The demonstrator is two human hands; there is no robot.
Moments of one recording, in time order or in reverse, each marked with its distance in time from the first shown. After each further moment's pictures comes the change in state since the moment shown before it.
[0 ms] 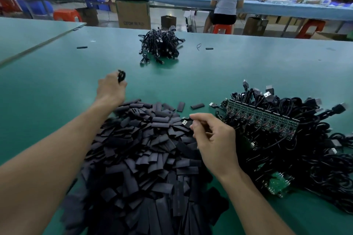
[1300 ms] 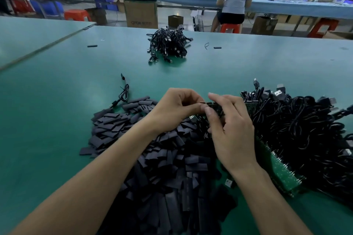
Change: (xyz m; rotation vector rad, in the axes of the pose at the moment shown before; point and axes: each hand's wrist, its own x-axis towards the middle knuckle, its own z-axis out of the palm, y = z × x) left_hand -0.112 0.072 0.010 -0.817 -0.629 0.478; right_hand 0.009 -0.023 -0.014 -0.309 0.070 -0.144
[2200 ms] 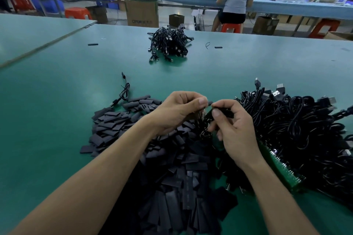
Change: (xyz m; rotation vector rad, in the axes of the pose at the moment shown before) left_hand 0.002 -0.006 0.008 -0.426 -0.060 -0.158; right_hand 0.006 0.017 0.001 0.658 -0.157 0.358
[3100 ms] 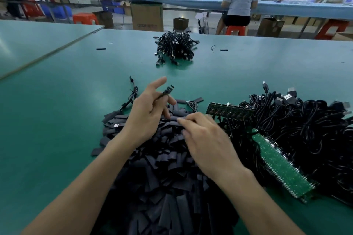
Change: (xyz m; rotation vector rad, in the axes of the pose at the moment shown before) left_hand -0.044 0.005 -0.055 0.659 0.452 0.276; right_hand -0.014 -0.013 0.054 -1.009 -0.311 -0.371
